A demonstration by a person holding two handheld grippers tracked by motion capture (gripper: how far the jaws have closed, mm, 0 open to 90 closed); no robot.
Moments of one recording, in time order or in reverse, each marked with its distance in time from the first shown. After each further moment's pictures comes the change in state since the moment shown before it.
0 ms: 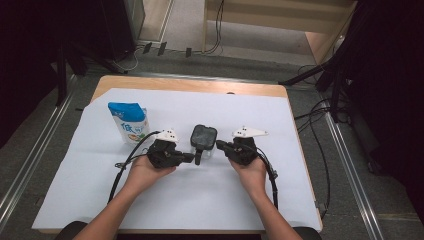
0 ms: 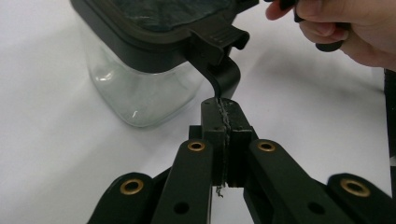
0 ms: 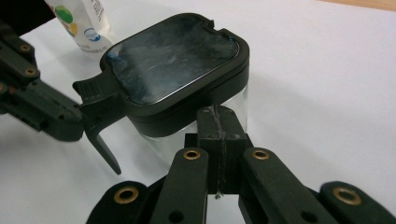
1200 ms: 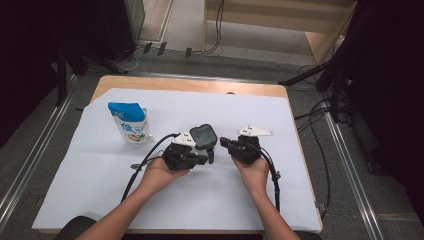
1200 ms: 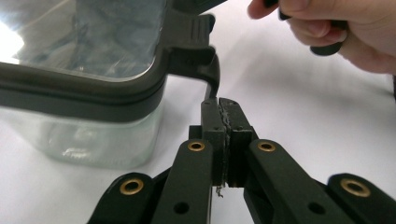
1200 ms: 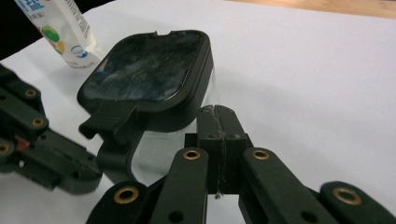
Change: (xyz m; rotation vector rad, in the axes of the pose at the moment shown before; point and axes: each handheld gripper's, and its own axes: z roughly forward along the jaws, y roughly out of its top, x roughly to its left) left arm -0.014 0.012 0.026 0.024 -0.006 0.062; right arm -0.006 -0.002 -0.009 -0.041 -0.037 0.052
